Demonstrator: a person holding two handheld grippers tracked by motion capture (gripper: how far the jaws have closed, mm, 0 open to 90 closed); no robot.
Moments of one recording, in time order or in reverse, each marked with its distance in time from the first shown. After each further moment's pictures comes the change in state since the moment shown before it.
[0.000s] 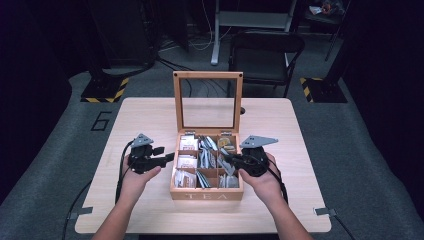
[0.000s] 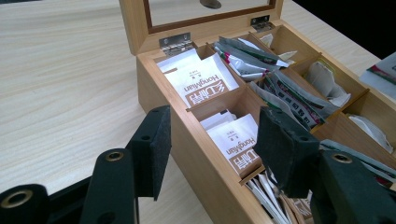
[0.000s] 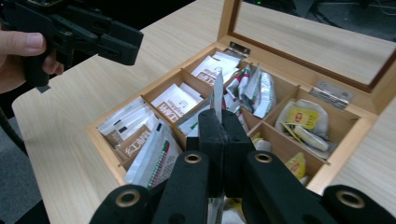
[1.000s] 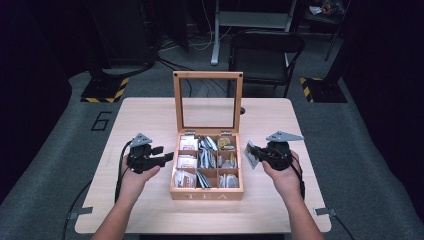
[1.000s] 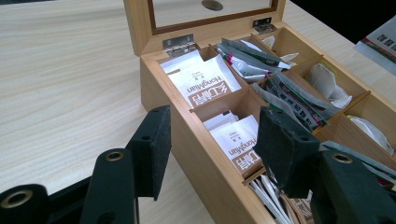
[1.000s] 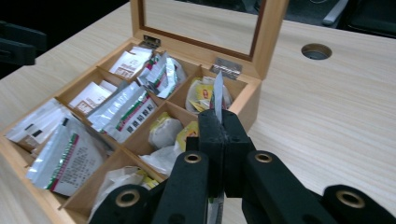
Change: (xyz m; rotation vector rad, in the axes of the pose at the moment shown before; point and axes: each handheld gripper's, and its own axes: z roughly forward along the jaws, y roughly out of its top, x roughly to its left) left arm 0.002 0.000 -0.001 -0.006 0.001 -0.005; right arm -0.058 -0.022 -0.025 -0.015 -0.173 0.113
